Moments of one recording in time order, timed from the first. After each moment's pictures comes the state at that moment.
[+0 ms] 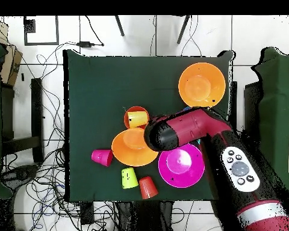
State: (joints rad) arm -0.66 -0.74 0.54 1.74 -0.84 0.61 1.88
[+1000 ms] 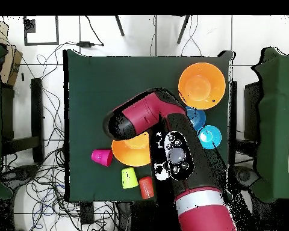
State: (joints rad) arm -0.31 -0.74 0.32 1.53 -0.83 0.61 1.95
